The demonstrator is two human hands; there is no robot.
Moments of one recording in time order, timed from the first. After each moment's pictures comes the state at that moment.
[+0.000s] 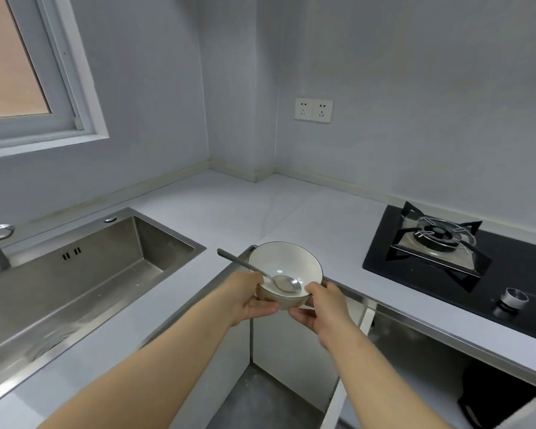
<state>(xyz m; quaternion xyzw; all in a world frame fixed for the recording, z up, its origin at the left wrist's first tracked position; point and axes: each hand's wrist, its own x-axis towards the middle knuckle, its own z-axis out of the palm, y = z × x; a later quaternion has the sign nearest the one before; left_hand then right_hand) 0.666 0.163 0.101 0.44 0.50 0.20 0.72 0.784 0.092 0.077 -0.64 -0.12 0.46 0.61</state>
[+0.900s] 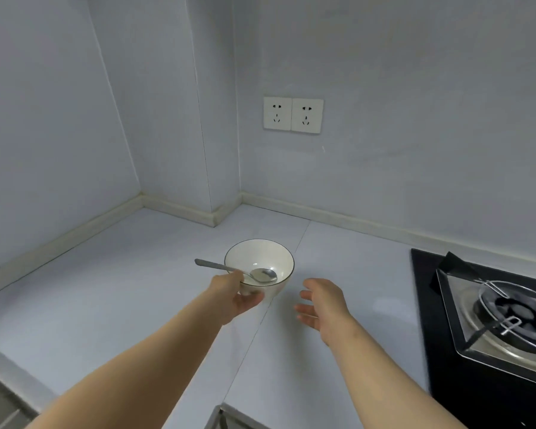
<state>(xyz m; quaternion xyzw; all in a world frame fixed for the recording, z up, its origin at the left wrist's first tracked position) 0.876 0.539 0.066 0.36 0.53 0.20 0.75 0.984 0.421 0.073 -0.70 -0.06 0.40 0.59</state>
